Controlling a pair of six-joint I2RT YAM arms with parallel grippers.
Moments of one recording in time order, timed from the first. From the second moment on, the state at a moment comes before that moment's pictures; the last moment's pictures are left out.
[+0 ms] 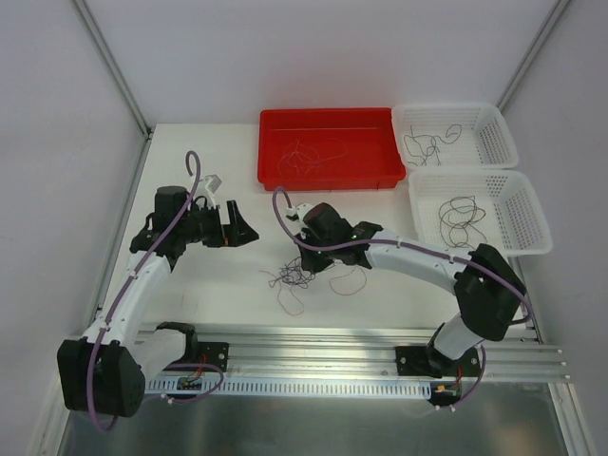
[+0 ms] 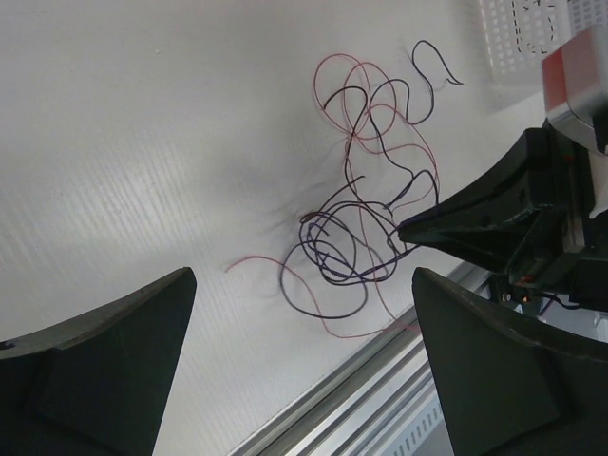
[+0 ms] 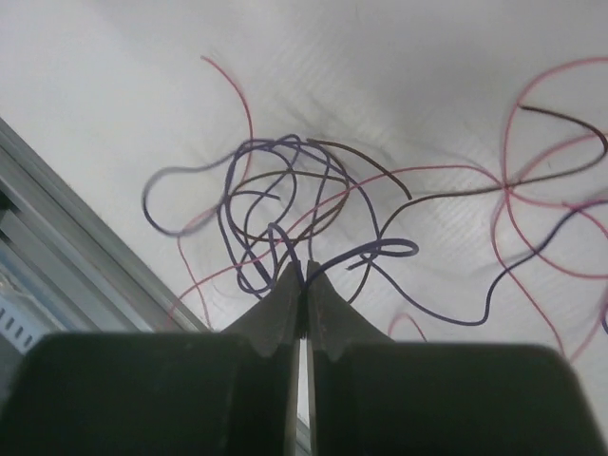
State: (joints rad) left arm -0.09 1.01 0.75 -0.43 0.63 -0.30; right arm 0.95 1.61 1.09 -0.36 -0.10 0.30
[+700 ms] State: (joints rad) left arm -0.12 1.05 0.75 -0.43 0.67 -0.31; right arm 0.94 1.13 1.21 -0.42 -0.06 0.13
